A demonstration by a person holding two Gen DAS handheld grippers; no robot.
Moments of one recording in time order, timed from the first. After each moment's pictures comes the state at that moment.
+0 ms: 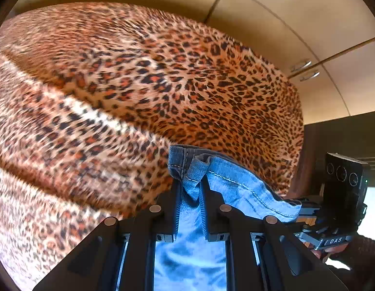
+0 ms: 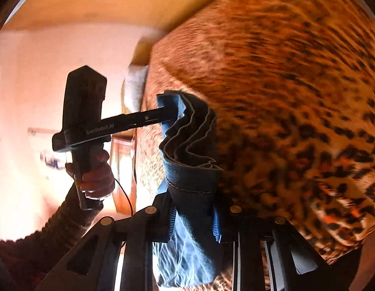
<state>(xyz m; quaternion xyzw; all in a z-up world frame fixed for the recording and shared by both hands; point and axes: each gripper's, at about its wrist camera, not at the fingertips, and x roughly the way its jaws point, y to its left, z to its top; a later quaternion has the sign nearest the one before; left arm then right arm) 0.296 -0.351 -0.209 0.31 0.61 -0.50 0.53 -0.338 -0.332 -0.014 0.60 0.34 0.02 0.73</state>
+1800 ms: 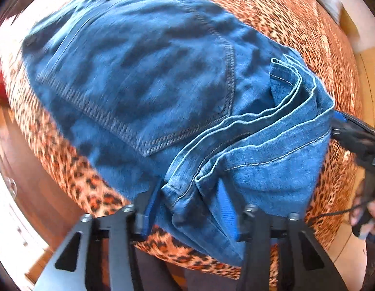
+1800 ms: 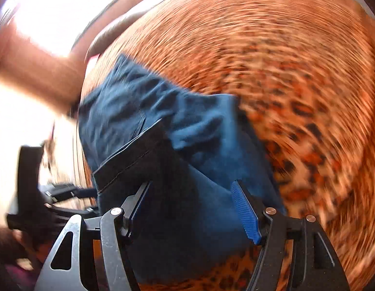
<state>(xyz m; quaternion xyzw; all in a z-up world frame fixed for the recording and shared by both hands) 0.067 0.006 -0.244 -0.30 0.64 0.16 0.69 -0.059 -0.072 -0.009 -0.12 0.60 0.50 0.62</state>
